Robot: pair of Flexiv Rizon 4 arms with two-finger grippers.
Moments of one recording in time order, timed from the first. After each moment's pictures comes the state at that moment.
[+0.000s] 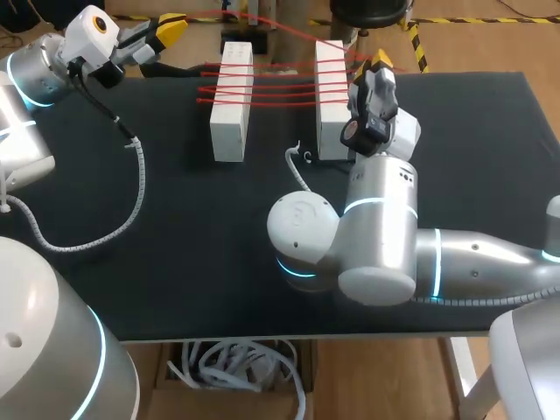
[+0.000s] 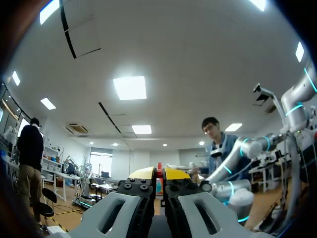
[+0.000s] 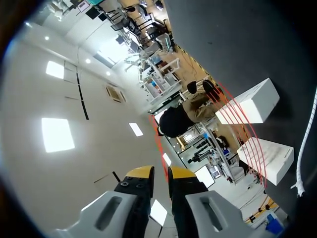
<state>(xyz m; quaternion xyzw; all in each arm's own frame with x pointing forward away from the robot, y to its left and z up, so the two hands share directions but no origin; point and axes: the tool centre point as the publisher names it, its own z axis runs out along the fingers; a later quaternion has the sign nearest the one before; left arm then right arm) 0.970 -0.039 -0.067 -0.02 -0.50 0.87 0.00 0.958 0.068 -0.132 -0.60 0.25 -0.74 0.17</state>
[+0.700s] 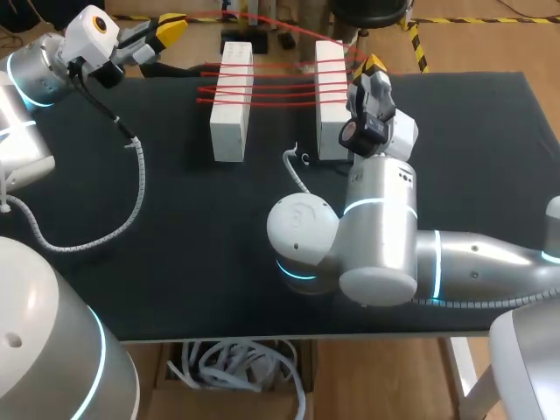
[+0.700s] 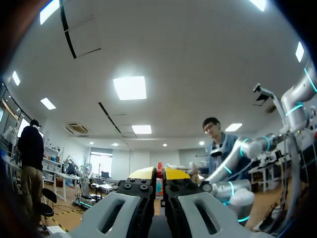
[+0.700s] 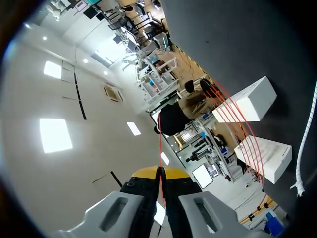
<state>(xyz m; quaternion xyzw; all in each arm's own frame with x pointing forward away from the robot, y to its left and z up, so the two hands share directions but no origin) 0.970 -0.039 -0.067 -0.02 -0.50 0.87 0.00 0.959 0.074 -0.136 -0.61 0.25 -0.73 0.18</state>
